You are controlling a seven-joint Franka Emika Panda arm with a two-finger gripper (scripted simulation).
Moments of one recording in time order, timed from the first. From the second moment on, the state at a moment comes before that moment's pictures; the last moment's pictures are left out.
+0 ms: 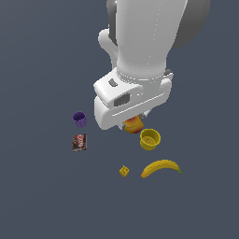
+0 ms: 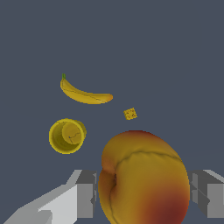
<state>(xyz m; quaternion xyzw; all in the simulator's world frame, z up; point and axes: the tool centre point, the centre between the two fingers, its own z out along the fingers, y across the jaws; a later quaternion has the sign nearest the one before) 0.088 0.038 0.331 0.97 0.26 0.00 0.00</state>
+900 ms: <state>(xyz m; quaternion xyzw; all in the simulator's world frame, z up) 0.131 0.084 0.401 0.96 0.26 0.00 0.00</state>
